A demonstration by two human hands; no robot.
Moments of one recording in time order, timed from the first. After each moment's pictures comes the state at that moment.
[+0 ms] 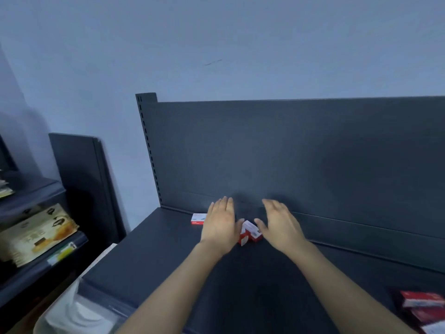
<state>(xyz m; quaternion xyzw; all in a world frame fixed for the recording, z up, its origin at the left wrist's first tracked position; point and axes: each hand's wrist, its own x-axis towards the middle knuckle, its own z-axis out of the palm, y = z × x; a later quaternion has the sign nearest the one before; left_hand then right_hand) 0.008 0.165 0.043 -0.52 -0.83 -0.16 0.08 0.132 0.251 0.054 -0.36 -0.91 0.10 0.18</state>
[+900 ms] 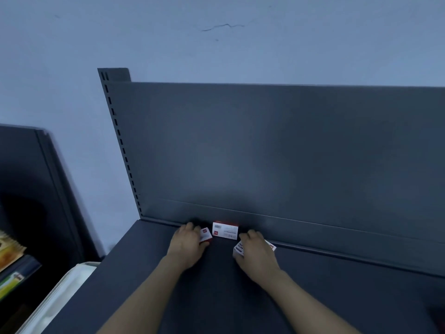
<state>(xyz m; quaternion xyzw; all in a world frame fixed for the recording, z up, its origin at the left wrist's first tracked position) -0.149 0.199 -0.046 -0.51 -0.86 -0.06 -0.03 0.023 0.267 -0.032 -0.38 -0.91 0.10 0.09</state>
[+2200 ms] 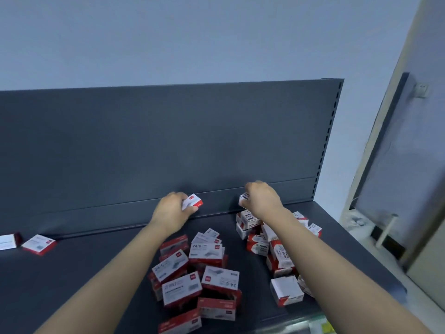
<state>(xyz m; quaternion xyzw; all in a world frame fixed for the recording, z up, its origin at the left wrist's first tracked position) 0.345 0.324 0.058 -0.64 -0.72 -0.26 -0.09 0.554 0.369 0.082 -0.60 -0.79 0.07 0.15</state>
